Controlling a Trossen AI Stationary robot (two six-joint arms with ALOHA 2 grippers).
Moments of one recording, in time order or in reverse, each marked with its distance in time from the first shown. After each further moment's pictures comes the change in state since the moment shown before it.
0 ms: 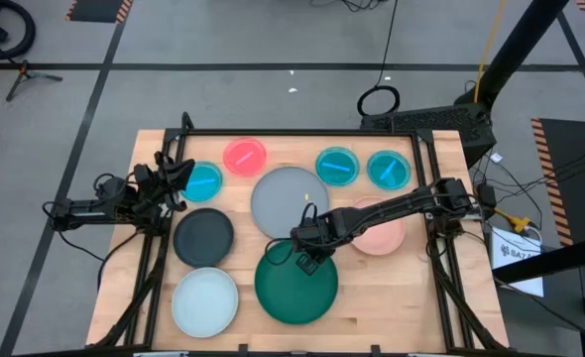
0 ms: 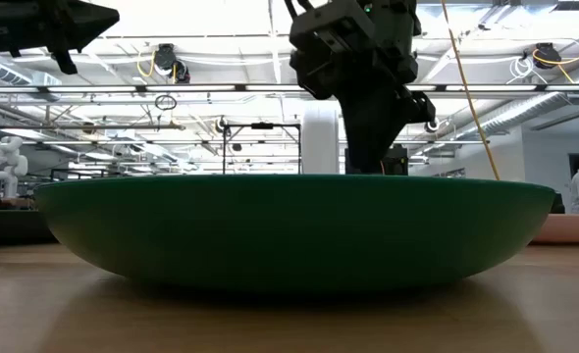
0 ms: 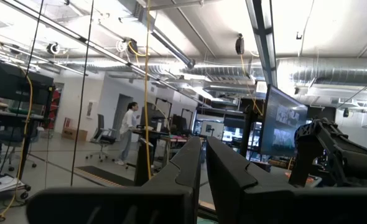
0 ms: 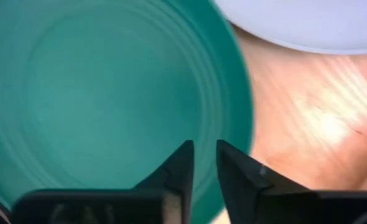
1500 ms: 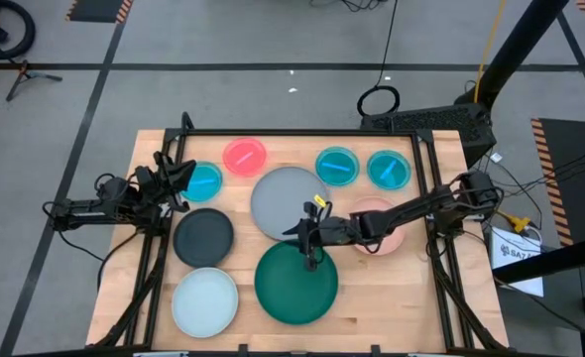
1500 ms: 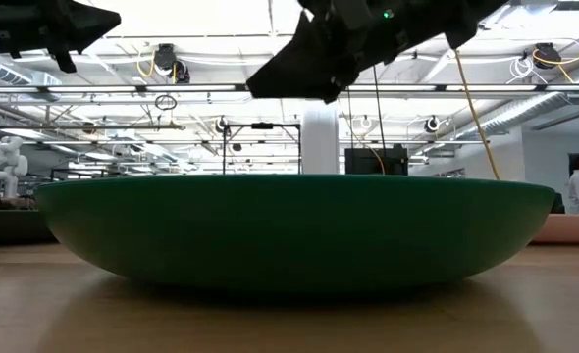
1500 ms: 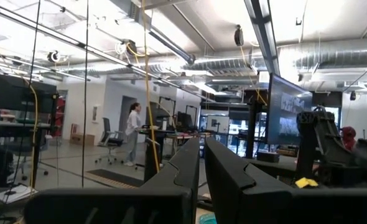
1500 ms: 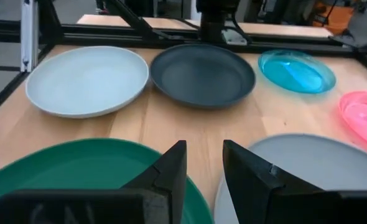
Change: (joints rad) left arm 0.000 0.000 0.000 -0.023 0.001 0.079; right arm 0.016 -0.192 -0.521 1.276 0.293 -0.854
